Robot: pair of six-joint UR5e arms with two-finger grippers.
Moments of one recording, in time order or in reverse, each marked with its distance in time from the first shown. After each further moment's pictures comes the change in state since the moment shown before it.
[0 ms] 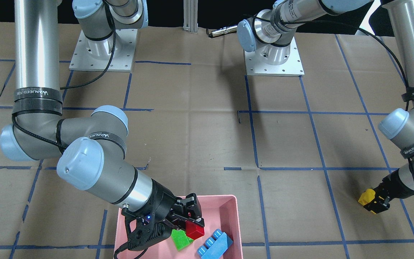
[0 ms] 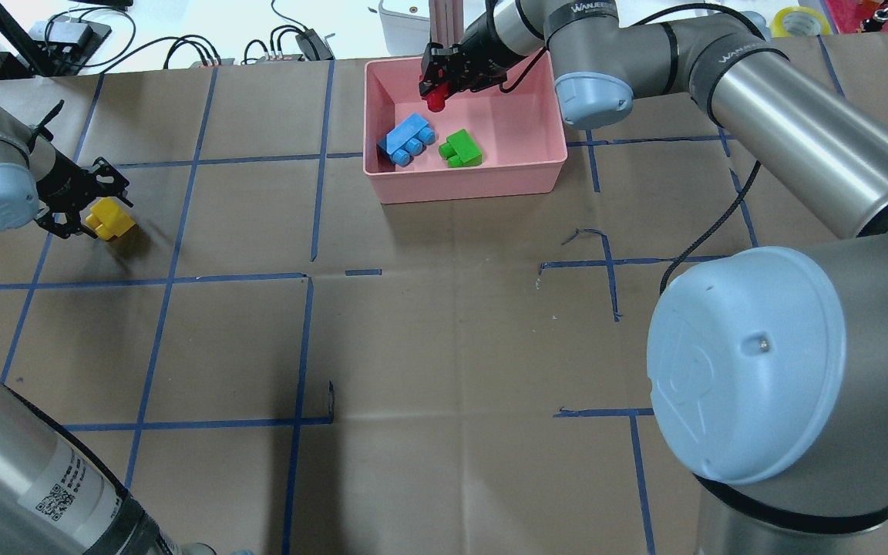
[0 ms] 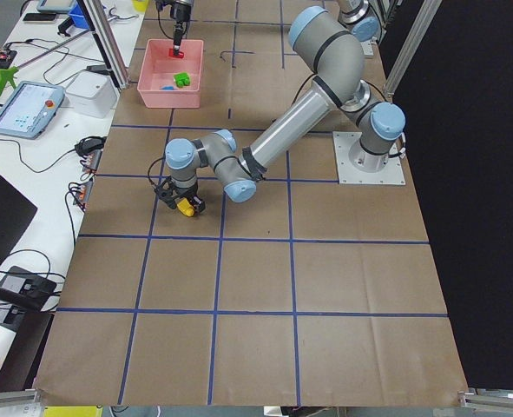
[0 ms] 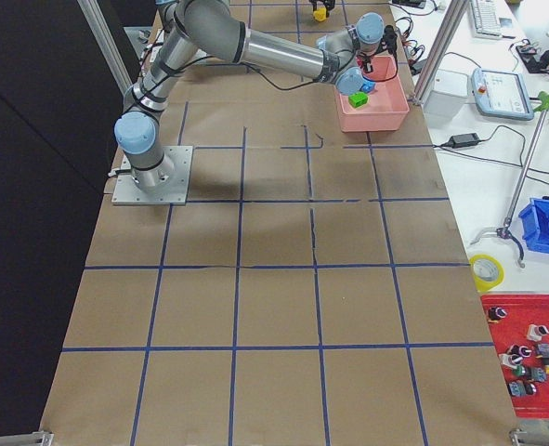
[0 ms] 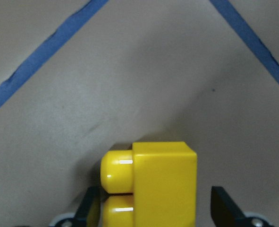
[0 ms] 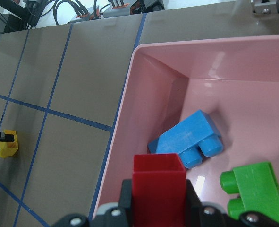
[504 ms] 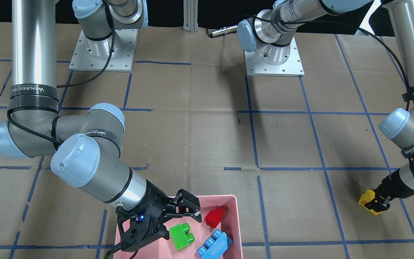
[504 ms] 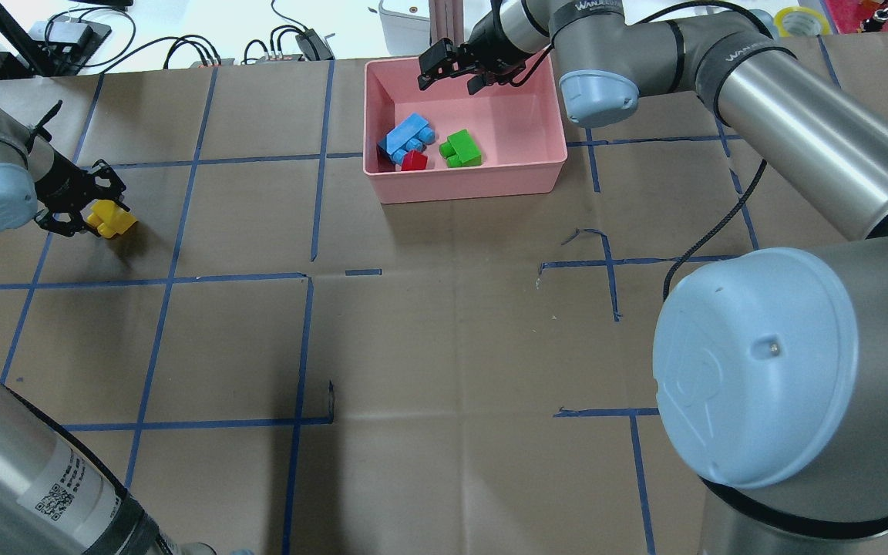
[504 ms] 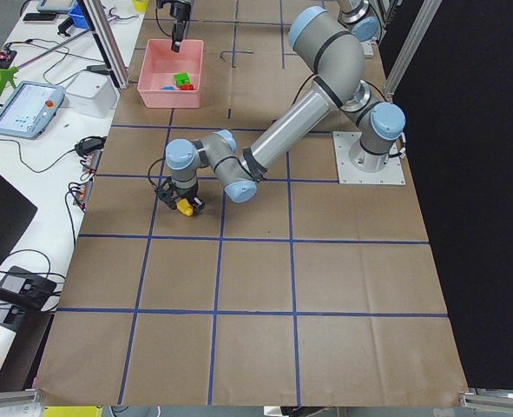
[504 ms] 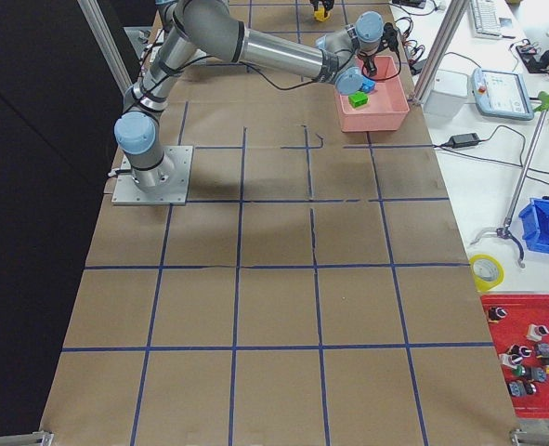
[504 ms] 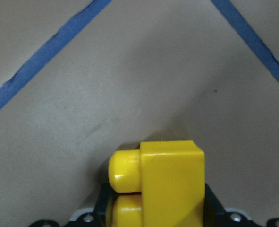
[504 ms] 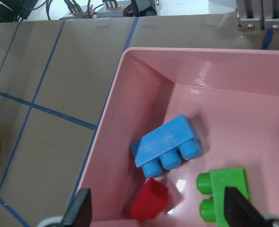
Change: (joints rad) left arm 0.002 0.001 0.004 -0.004 0.000 0.000; right arm -0.019 -0.018 0.008 0.009 -0.116 -0.131
